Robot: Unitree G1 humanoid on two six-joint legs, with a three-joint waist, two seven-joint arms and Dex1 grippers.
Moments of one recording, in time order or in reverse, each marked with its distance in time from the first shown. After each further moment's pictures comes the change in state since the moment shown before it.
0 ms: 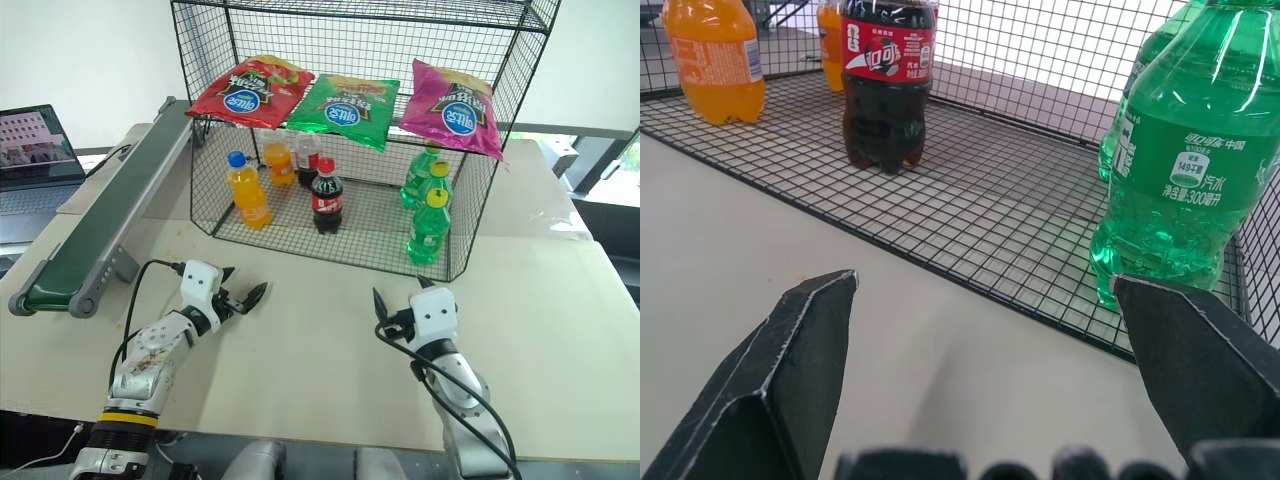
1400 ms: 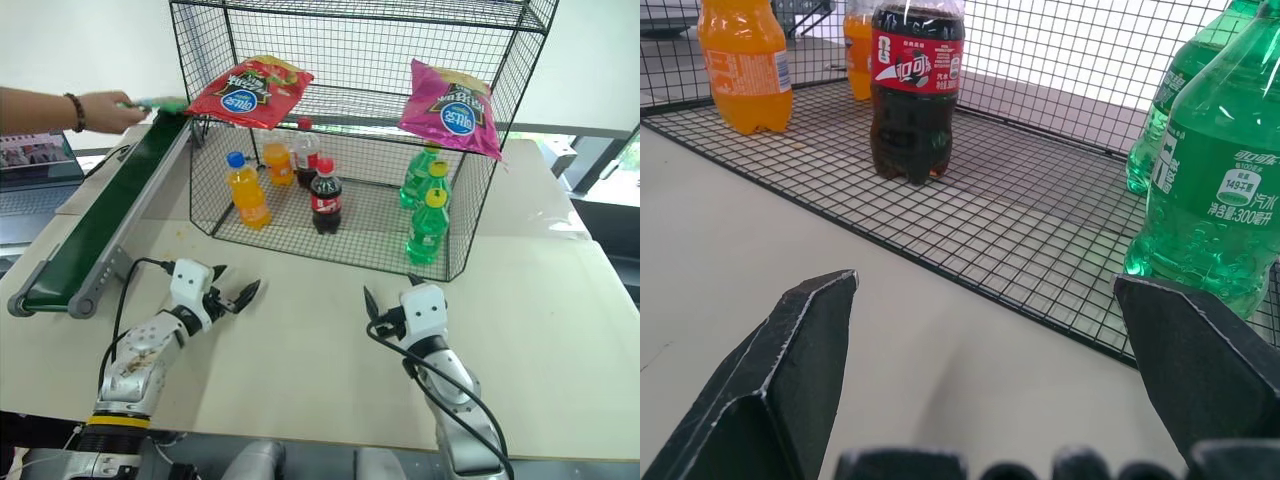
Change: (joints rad) left arm 0.033 0.021 0.035 -0.038 0.000 0.002 -0.014; right arm -0.025 0.011 0.030 0.014 -0.008 0.000 0.014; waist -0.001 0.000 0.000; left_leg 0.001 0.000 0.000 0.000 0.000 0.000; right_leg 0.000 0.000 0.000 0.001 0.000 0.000
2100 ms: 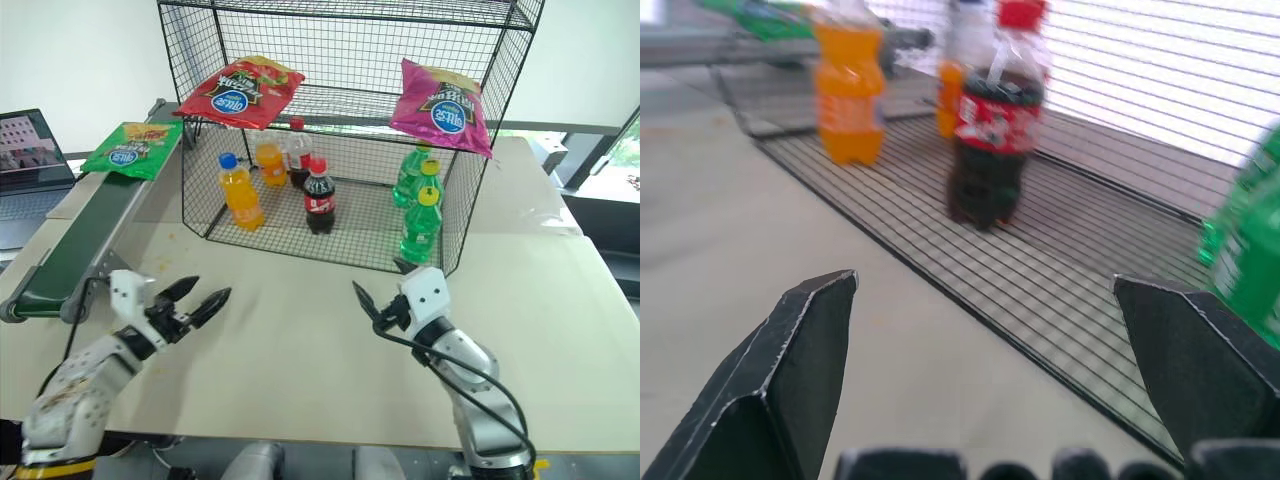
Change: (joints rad) left arm 0.281 0.103 0.349 -0.445 -0.568 0.400 -0.040; right arm -0.154 -0.173 -0.025 -0.057 0.209 0.104 0.274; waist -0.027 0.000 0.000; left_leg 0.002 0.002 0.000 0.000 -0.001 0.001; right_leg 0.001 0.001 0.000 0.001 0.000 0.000
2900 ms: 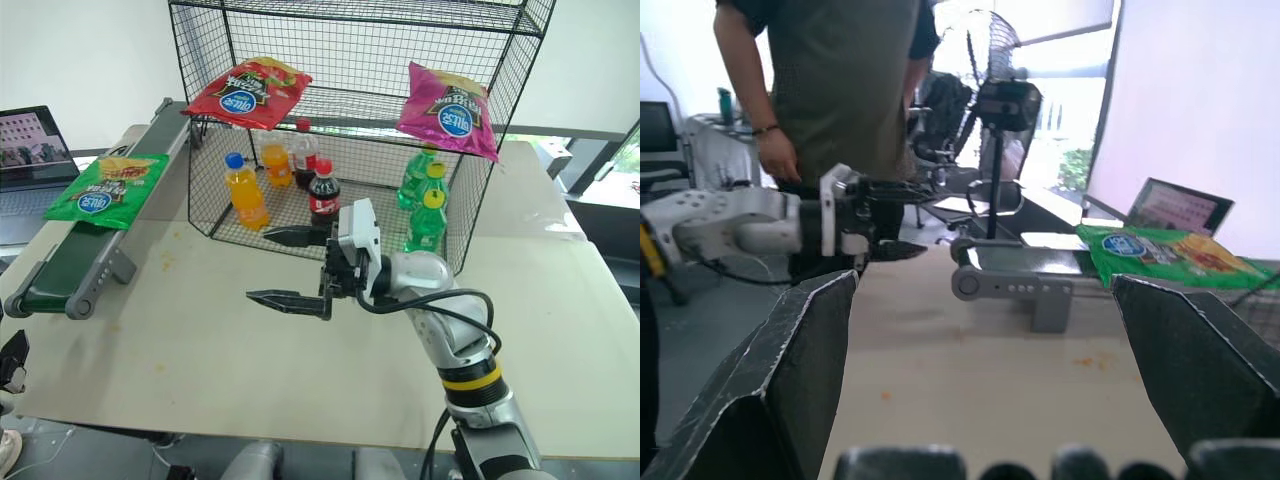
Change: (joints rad) left arm 0.178 -0.090 0.526 0.225 -1.072 -0.084 0.604; right arm -0.499 0.042 0.147 0.179 0.345 0.091 0.537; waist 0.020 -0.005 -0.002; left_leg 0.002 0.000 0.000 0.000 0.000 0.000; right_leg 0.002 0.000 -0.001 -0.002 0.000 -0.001
